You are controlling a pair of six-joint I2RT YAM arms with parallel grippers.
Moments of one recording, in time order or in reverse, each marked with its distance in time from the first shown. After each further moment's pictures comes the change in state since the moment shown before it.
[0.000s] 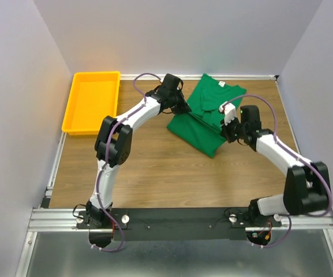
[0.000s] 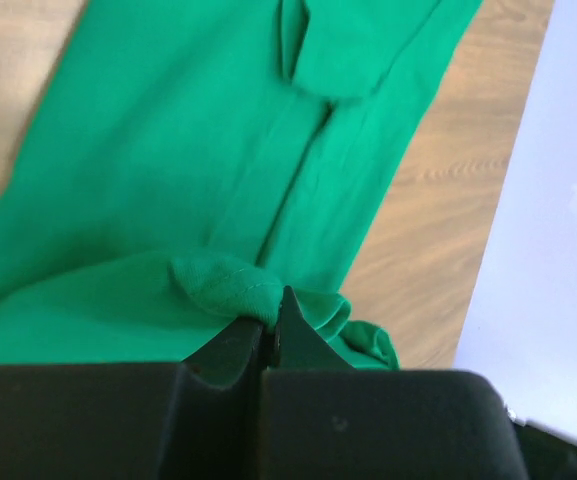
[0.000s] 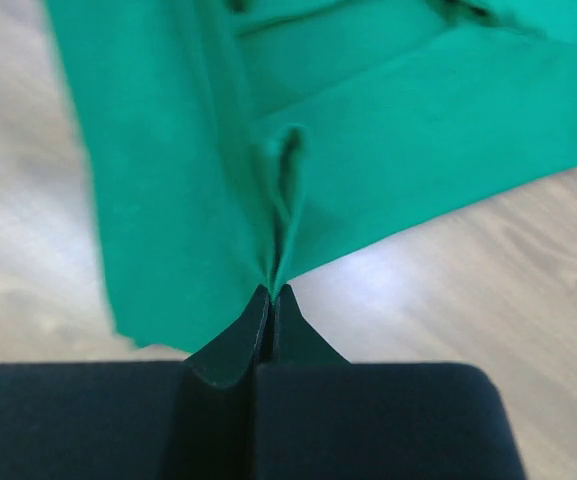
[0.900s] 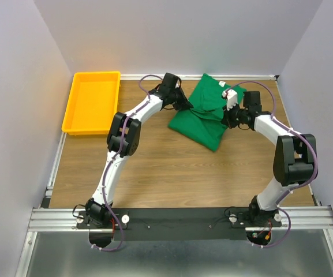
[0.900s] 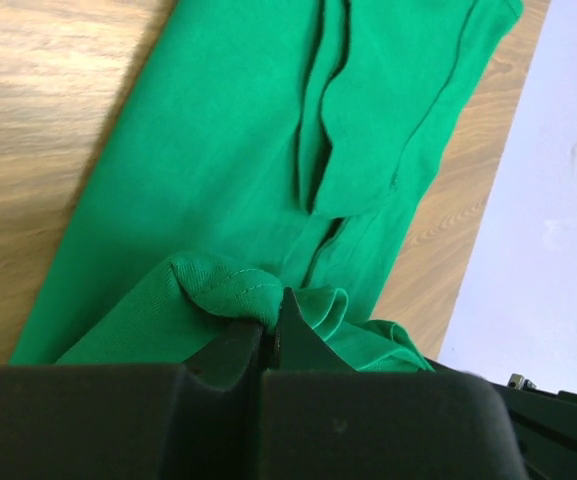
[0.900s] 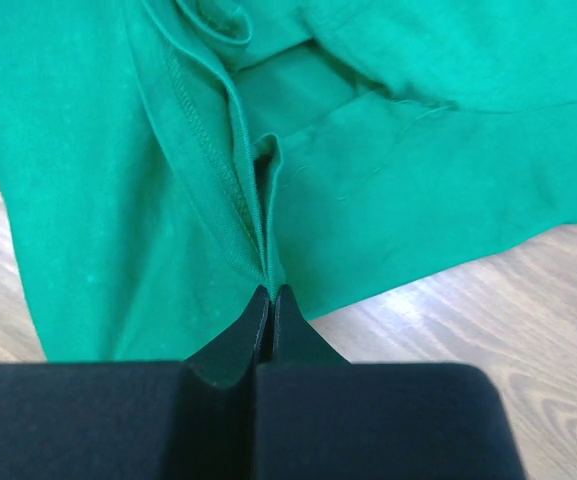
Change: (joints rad) left arm 0.077 0.360 0.352 0.027 0.158 -0.026; right arm -0.149 0.372 0.303 -0.008 -0.149 -0.047
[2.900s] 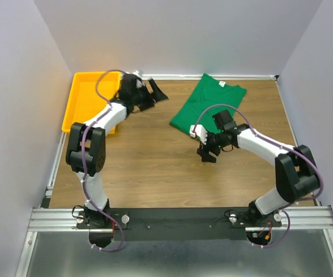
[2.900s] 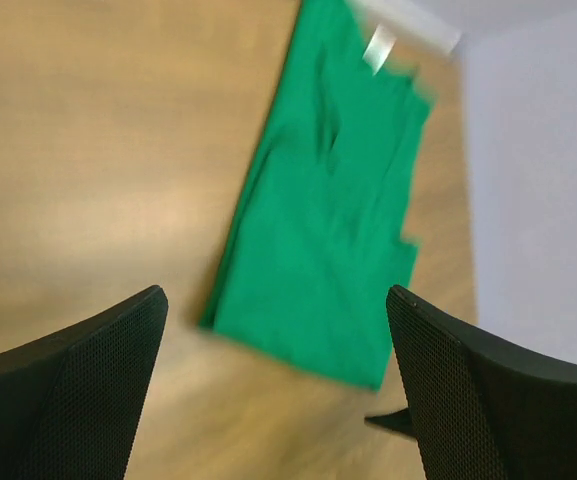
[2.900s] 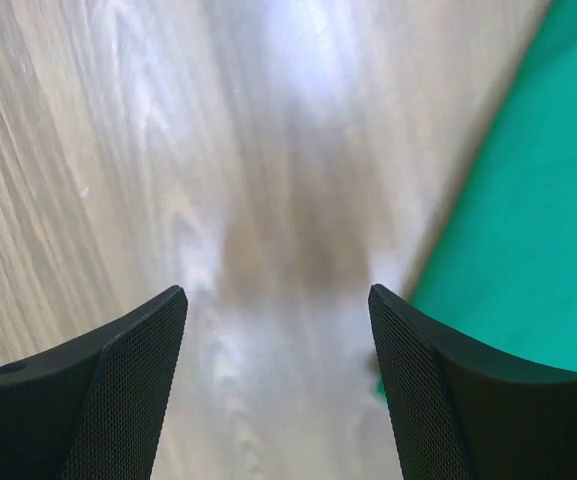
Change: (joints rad) left arm 0.264 -0.582 -0.681 0.381 0.053 0.232; right arm 0.311 -0.101 -0.082 -0.346 -0.082 -0.407
